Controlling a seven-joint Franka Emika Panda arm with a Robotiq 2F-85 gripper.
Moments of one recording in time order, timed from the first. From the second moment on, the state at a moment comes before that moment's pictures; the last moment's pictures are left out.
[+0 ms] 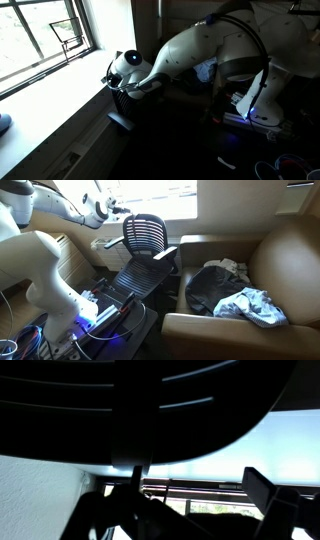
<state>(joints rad) 1.21 1.10 -0.86 -1.67 0.42 3.16 0.47</state>
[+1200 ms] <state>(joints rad) 1.23 0.81 -0.82 -1.97 0.18 3.19 0.24</state>
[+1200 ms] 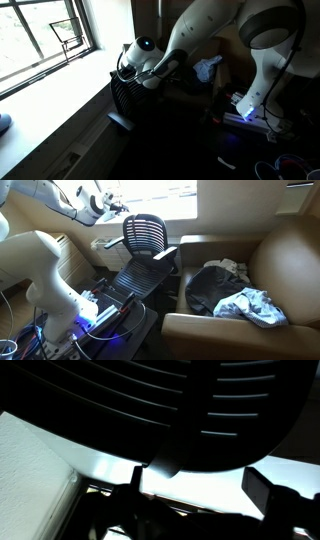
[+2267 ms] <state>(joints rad) 1.28 1.06 -0.83 -1.83 0.42 3.27 0.49</state>
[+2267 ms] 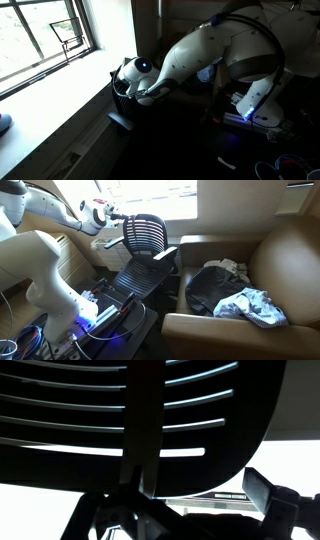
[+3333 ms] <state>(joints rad) 1.37 1.16 -0.96 -1.88 0.42 3.20 0.47</state>
